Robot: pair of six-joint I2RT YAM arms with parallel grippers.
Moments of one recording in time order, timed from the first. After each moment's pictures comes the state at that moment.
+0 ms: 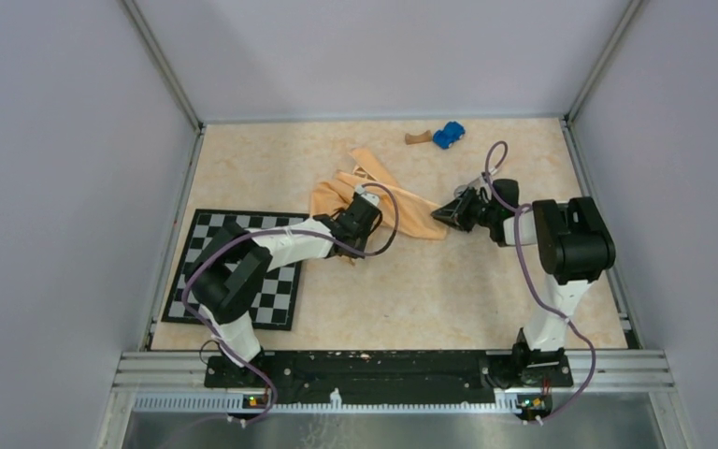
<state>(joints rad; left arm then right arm) -0.75 1.76 1.03 -0.29 -0.26 -0.33 0.08 1.91 0.76 0.56 -0.66 0.90</state>
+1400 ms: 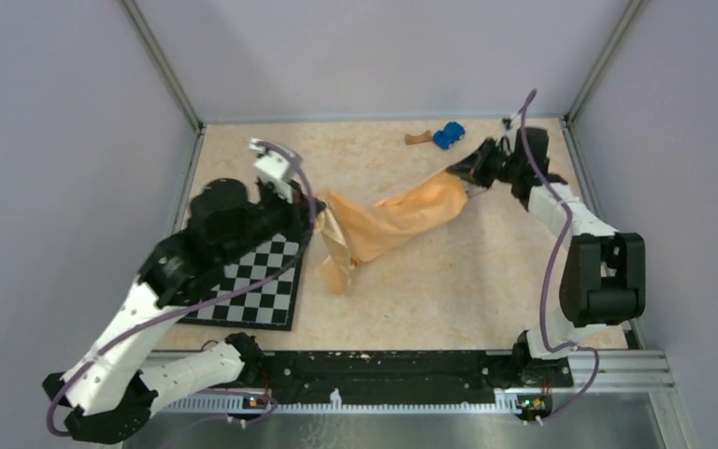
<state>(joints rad) -0.76 0.94 1.26 -0.67 -0.01 -0.20 0.07 1.65 1.00 0.09 -0.66 0.80</state>
